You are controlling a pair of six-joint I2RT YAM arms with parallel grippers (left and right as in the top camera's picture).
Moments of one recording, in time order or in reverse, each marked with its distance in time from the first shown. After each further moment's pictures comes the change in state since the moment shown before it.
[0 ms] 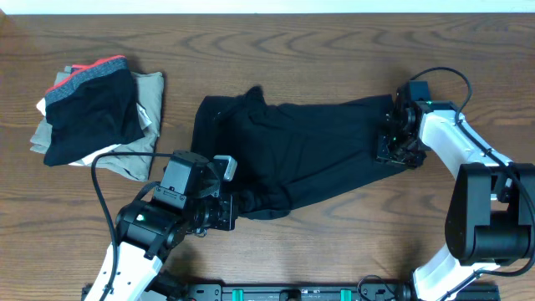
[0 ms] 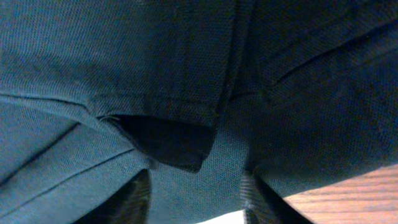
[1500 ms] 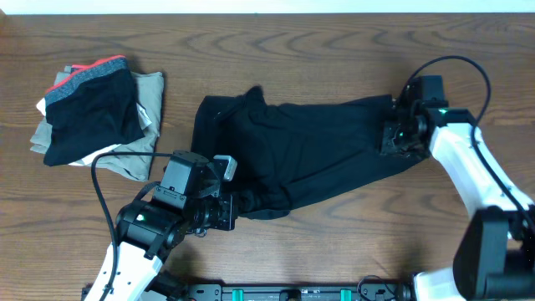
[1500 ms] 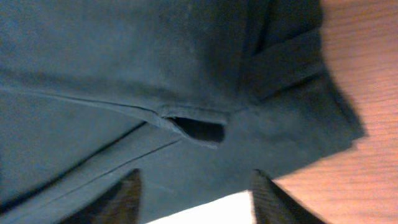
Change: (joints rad) left arm 0.000 0.000 0.000 0.000 -0.003 0.002; right arm 0.017 -0.180 -0.037 0.072 0.004 -0.034
